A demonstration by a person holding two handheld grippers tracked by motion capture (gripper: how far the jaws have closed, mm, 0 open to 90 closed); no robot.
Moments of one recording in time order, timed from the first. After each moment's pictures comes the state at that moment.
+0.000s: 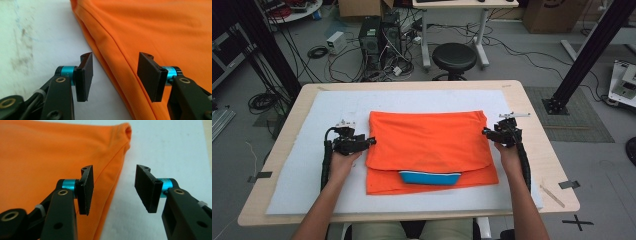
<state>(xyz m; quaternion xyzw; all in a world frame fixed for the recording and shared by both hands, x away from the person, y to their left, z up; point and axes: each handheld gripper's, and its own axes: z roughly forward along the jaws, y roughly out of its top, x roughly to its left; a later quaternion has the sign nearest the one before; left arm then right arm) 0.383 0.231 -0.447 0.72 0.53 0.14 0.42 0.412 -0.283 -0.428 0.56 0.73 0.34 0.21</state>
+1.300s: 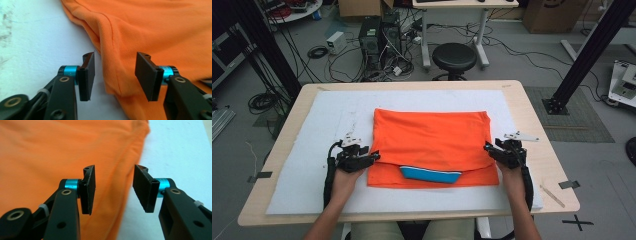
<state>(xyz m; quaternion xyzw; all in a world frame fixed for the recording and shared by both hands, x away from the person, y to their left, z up) 0.332 0.212 -0.447 0.74 0.50 0.18 0.42 0.345 -0.281 -0.439 0.54 0.71 0.39 0.23</state>
